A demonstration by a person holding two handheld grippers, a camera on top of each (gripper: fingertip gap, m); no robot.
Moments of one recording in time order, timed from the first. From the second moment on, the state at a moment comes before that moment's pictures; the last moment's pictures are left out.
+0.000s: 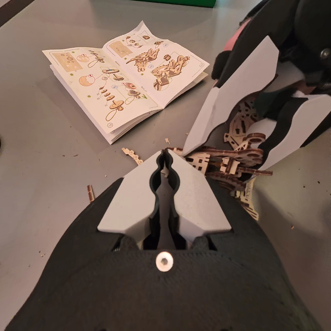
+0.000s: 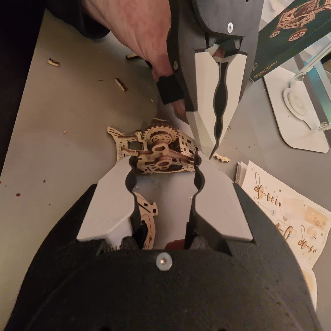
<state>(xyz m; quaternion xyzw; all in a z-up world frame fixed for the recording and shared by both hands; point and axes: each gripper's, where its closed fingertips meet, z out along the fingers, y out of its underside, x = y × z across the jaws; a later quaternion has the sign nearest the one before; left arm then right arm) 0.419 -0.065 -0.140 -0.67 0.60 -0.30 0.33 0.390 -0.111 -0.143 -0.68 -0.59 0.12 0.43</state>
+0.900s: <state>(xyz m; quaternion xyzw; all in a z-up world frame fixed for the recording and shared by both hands) 0.418 -0.074 -0.135 -0.66 0.60 -0.33 0.30 0.400 -0.108 -0.143 -0.70 -0.58 0.14 0.41</state>
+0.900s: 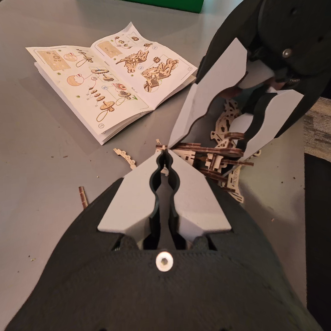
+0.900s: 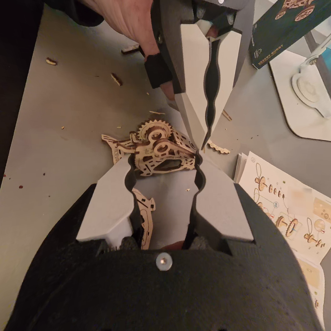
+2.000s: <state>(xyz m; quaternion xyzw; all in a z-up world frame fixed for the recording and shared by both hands) 0.390 -0.112 -0.102 -0.63 0.63 -0.30 0.34 0.390 -0.090 -0.144 -0.74 -0.53 0.13 0.40</state>
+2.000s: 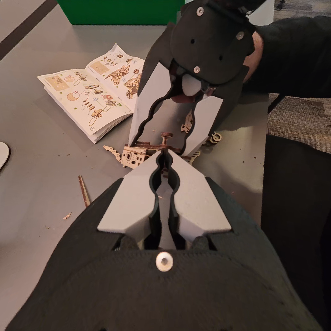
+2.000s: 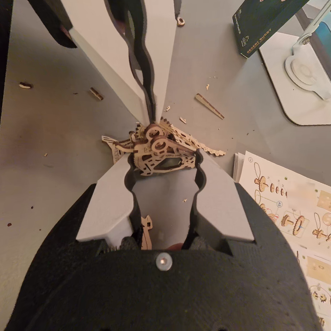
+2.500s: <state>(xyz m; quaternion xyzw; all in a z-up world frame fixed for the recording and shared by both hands) 0.386 -0.127 -0.101 -0.62 0.65 -0.25 0.37 0.387 -0.087 -0.144 -0.75 -0.51 0.13 0.40</state>
